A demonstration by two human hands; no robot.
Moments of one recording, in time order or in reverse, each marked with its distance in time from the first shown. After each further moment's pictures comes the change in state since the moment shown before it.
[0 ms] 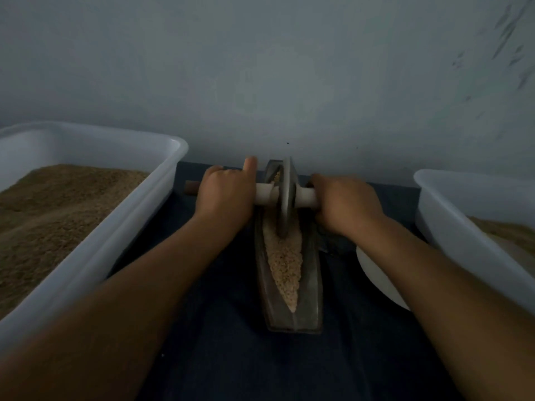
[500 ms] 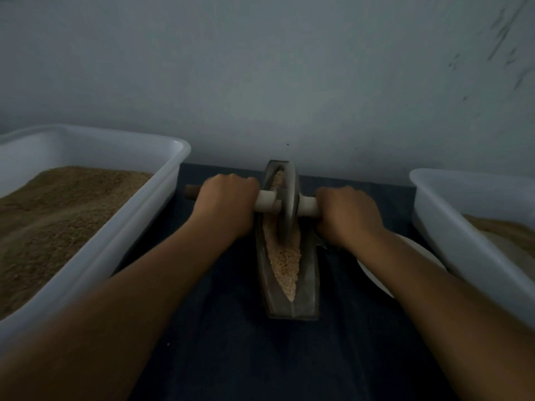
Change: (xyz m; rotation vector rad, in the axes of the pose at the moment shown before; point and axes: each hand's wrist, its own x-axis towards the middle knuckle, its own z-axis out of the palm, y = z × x) left_hand -0.016 0.003 -0.026 0.025 -0.185 0.063; right_hand -0.021 -0.008 -0.003 -0.054 -0.050 0.067
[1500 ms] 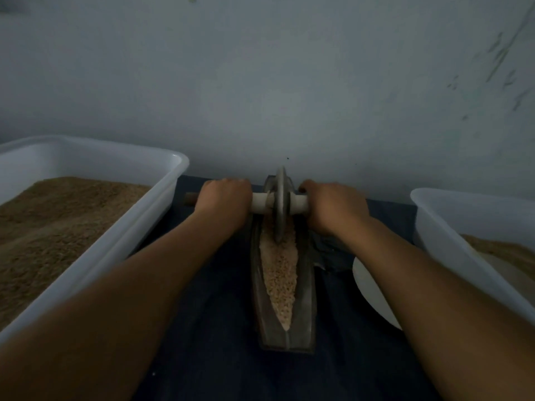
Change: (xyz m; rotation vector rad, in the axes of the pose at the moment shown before) left_hand 0.045 -0.011 0.016 -0.006 -0.054 -0.080; right_hand 0.060 0.011 0.016 0.061 -0.053 -0.004
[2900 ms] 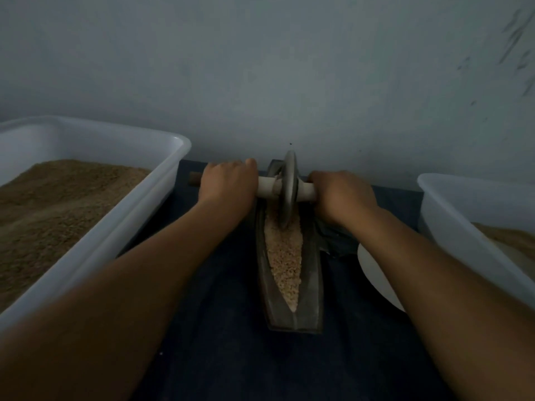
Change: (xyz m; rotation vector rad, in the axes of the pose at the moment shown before) left_hand -0.010 0.003 0.006 -0.032 0.150 -0.026; right_hand -0.013 -0.005 -0.007 0.014 -0.042 0.019
